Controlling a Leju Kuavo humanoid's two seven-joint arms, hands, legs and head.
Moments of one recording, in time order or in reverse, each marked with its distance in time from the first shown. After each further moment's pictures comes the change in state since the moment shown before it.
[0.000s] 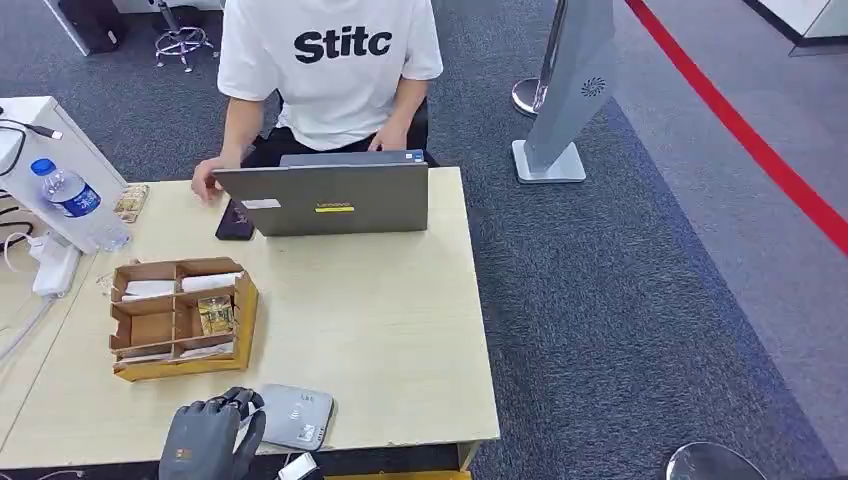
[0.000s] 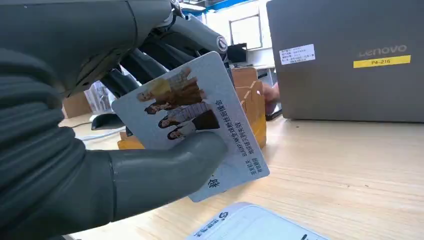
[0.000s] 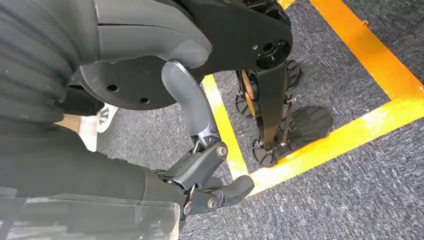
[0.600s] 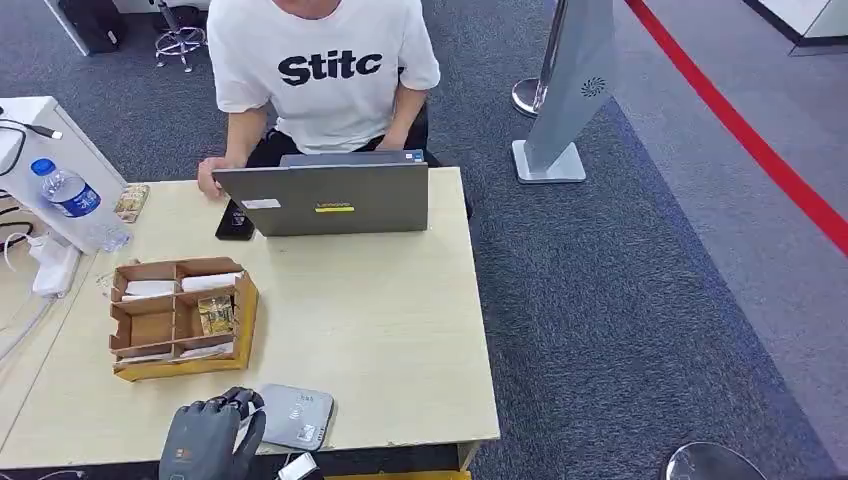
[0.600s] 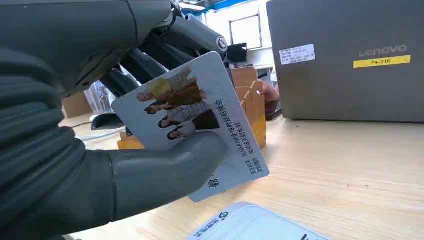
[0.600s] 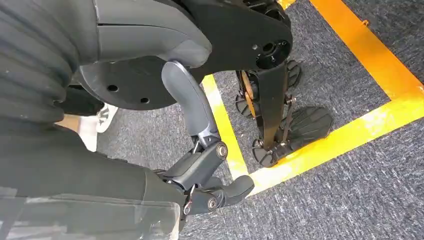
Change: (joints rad) left arm 0.000 0.000 0.000 0.000 0.000 0.000 0.000; right arm 0.000 0.000 0.000 0.000 0.000 0.000 0.000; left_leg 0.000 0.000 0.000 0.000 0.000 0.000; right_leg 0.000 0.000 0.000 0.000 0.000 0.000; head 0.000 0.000
